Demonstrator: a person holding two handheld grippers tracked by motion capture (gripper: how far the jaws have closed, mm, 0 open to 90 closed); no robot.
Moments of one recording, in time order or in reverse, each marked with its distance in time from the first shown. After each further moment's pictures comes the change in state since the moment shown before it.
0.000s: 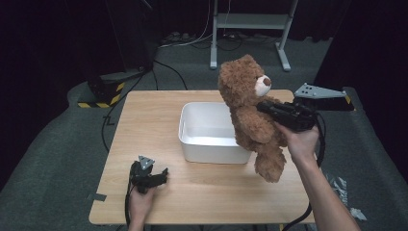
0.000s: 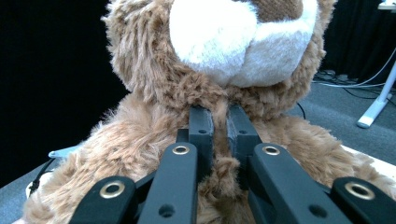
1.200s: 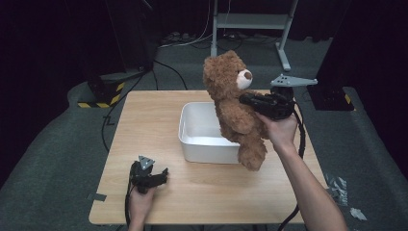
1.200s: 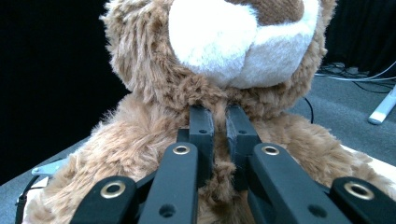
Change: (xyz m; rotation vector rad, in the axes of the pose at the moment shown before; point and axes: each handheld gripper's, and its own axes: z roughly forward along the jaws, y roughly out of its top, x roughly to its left) left arm 0.000 0.000 0.000 -0.003 0.000 0.008; right arm -0.002 0.011 0.052 0.038 0.014 0.017
